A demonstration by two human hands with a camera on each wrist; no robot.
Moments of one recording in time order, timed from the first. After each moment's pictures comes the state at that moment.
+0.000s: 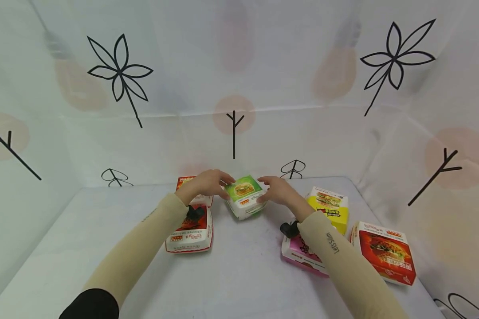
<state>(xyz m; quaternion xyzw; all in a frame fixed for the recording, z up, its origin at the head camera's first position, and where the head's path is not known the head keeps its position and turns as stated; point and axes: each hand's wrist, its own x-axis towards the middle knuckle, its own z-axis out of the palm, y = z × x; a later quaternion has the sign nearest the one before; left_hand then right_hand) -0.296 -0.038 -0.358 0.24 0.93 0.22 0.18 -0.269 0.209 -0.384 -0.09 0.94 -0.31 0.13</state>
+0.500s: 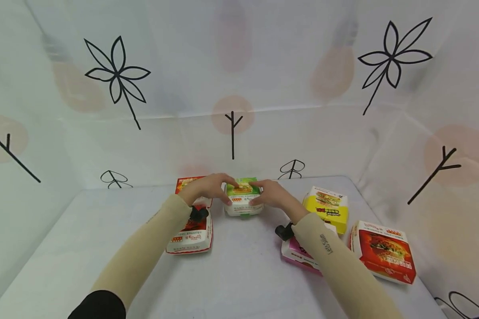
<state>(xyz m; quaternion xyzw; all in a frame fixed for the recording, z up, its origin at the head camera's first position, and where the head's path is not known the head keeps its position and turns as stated) -0.300 -0.032 -0.366 0.24 0.92 0.23 0.21 -0.268 0.197 -0.391 -0.11 0.94 -0.30 0.14</state>
